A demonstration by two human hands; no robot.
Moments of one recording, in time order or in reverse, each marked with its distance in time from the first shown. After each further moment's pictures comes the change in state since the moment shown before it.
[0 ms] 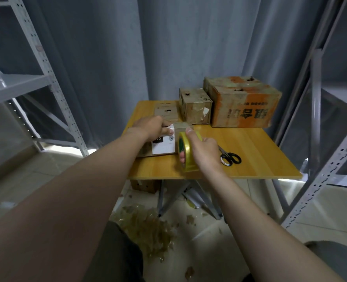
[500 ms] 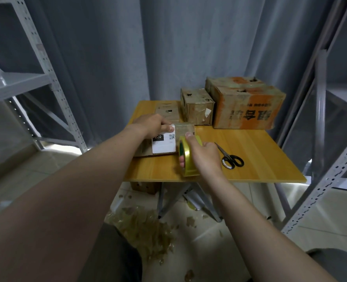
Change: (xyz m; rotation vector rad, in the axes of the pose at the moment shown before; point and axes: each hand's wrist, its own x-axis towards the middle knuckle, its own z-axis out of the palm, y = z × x) left_hand 0.006 -0.003 -0.008 -0.044 -0.029 0.000; right_hand 0.008 0.009 0.003 -0.036 -0.008 0.022
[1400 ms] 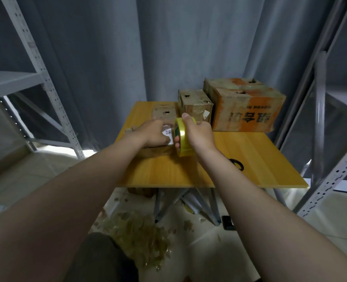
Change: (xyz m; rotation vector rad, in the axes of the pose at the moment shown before) left_hand 0.006 0.005 0.021 -0.107 0.028 -0.039; right_hand 0.041 -0.041 0.015 0.071 -0.026 -0.101
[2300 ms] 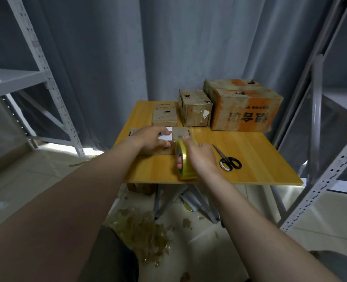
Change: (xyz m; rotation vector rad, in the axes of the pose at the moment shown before) left_hand -0.028 -0.007 0.004 0.013 -0.045 0.054; right_hand -0.044 0.028 -0.013 -0.154 -0.008 0.128
